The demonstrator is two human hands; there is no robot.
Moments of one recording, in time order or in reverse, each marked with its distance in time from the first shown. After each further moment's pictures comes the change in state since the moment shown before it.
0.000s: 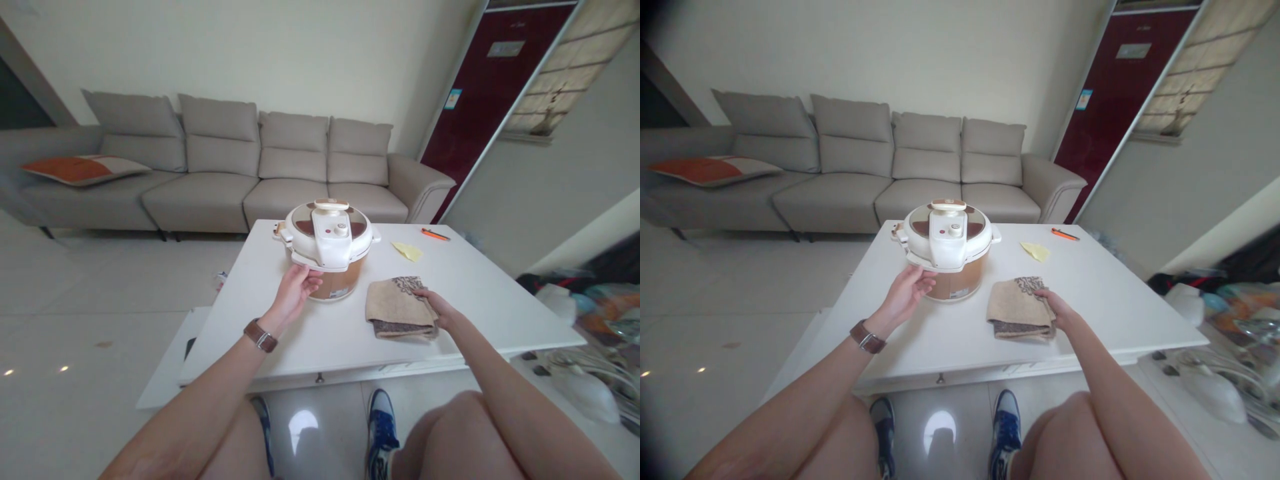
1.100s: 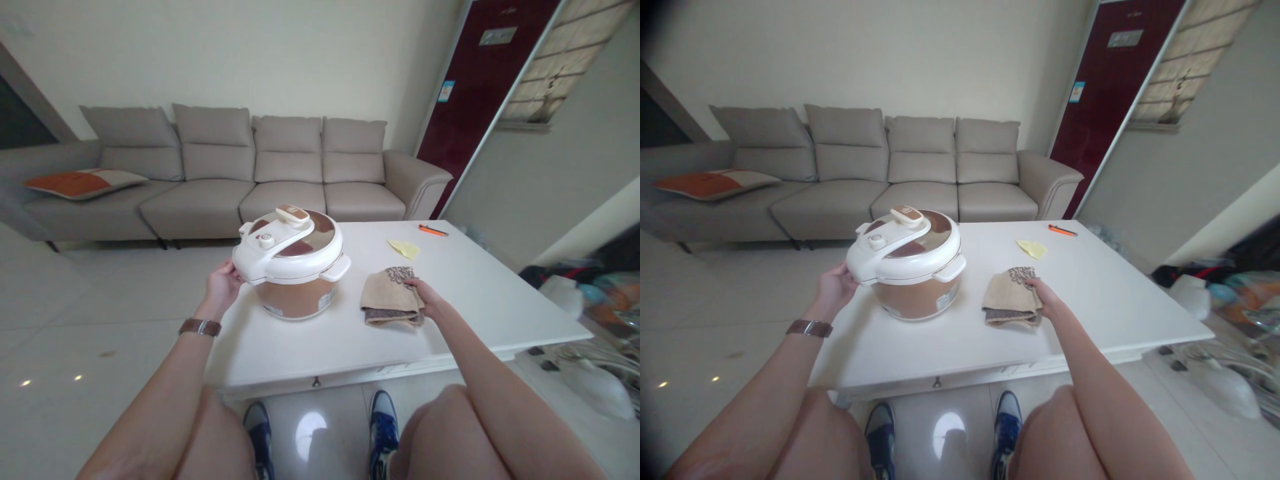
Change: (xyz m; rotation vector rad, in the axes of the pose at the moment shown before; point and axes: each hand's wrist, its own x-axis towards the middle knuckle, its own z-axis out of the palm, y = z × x) left_hand 0.054 0.069 -0.110 0.120 0.283 0.215; right_hand 0.017 -0.016 0.018 0.059 -0.025 -0.090
